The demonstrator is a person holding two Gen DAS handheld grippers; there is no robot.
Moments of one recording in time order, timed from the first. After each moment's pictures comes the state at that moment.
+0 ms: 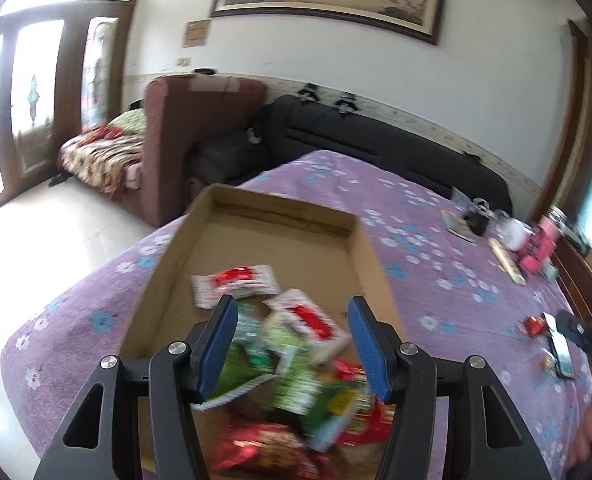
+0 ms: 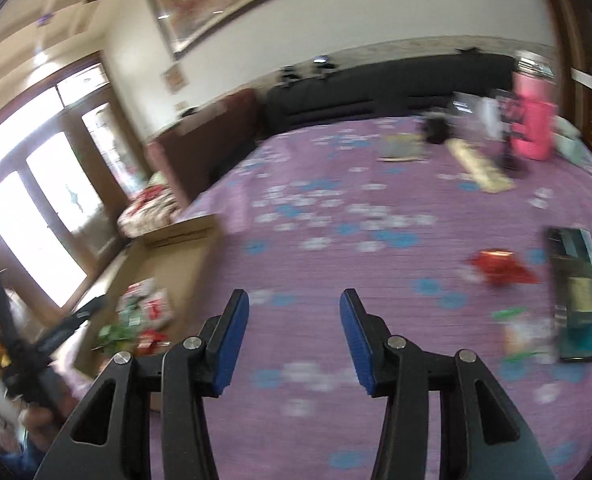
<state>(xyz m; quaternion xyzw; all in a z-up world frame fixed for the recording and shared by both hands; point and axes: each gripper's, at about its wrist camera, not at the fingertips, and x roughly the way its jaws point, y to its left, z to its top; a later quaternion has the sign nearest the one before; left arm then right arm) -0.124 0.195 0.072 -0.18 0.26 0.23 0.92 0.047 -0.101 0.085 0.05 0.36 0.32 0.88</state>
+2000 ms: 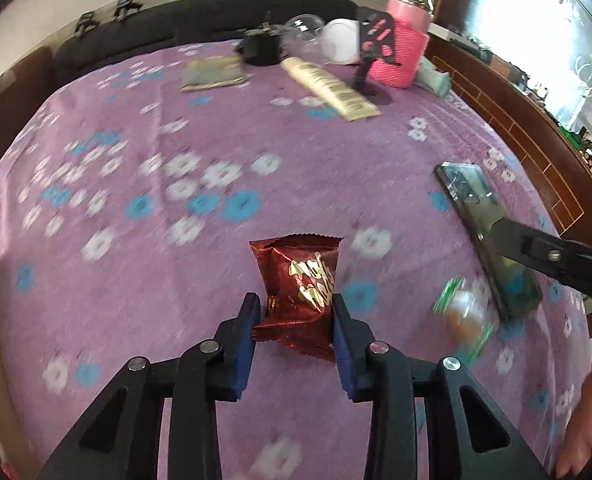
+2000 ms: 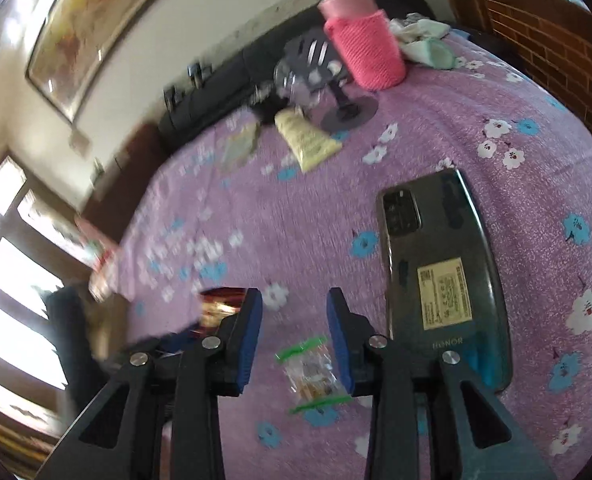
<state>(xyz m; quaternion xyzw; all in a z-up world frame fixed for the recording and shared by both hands) 0.118 -0.022 0.019 -0.04 0.49 -0.04 0.87 0.150 -0.213 0.045 0.14 0.48 0.21 0.84</state>
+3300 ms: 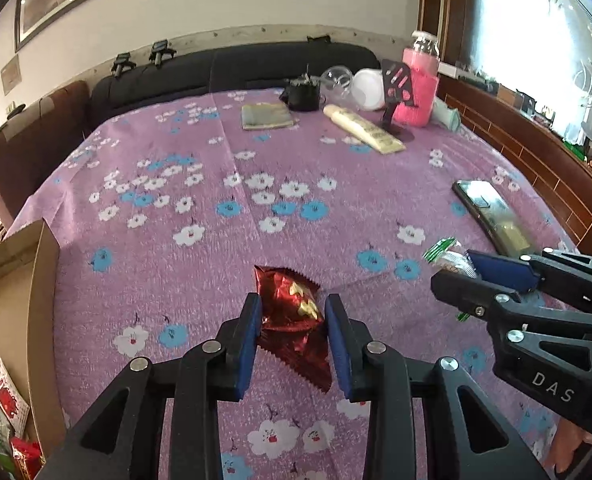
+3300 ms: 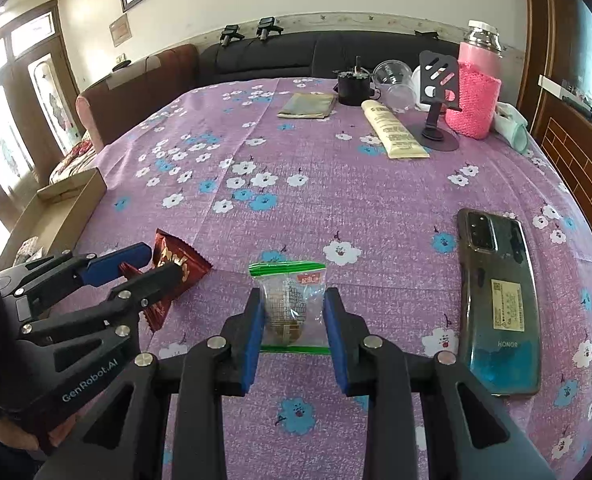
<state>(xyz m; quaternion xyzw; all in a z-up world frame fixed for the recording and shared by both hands) 0.063 0.010 0.025 -0.01 0.40 0.00 0.92 0.092 -0.124 0.038 -0.06 0.41 0.24 0.88</state>
